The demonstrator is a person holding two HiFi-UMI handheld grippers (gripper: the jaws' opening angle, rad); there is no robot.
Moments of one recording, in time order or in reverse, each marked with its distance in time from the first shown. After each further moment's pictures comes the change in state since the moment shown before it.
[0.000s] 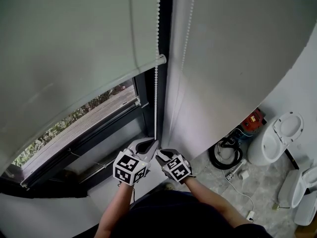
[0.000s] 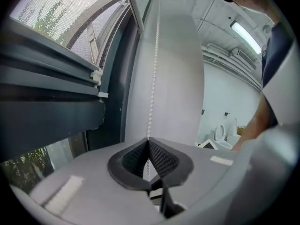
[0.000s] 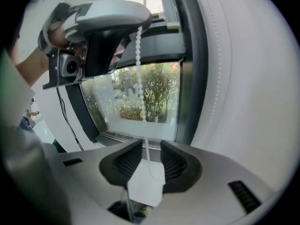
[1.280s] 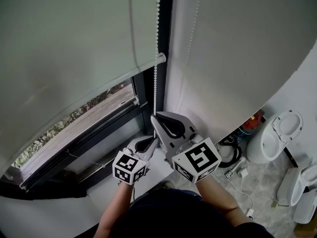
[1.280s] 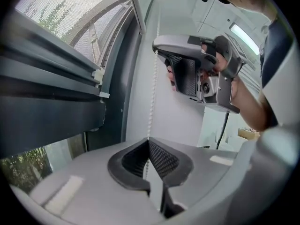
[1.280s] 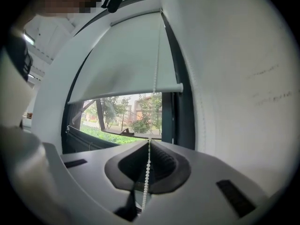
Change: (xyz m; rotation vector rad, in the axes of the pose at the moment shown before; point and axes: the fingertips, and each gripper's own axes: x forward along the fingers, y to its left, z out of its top) left arm 0.005 0.005 0.002 -0.003 -0.041 0.001; right arm -0.191 0.000 0.280 -0.109 -0.686 -0.105
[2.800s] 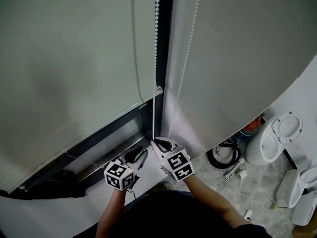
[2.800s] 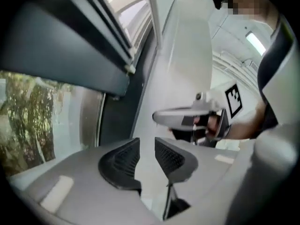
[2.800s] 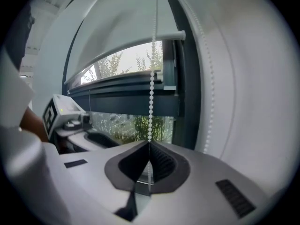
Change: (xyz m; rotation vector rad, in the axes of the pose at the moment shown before) left arm -0.032 0.023 -0.074 -0.168 0.045 0.044; right arm 0.006 0.014 -0.202 0.047 0.364 0.032
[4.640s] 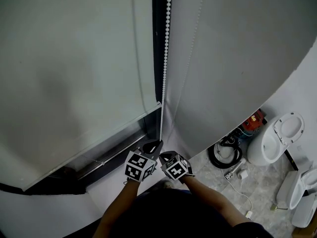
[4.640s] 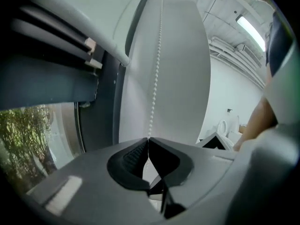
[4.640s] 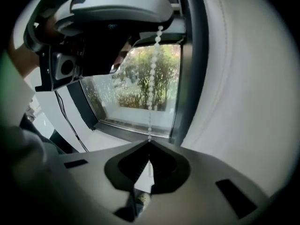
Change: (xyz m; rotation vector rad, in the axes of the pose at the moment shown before) left arm 0.058 -0.039 0.015 0.140 0.083 -0.010; right arm 0.014 0.015 -0.174 -0.016 0.435 0.063
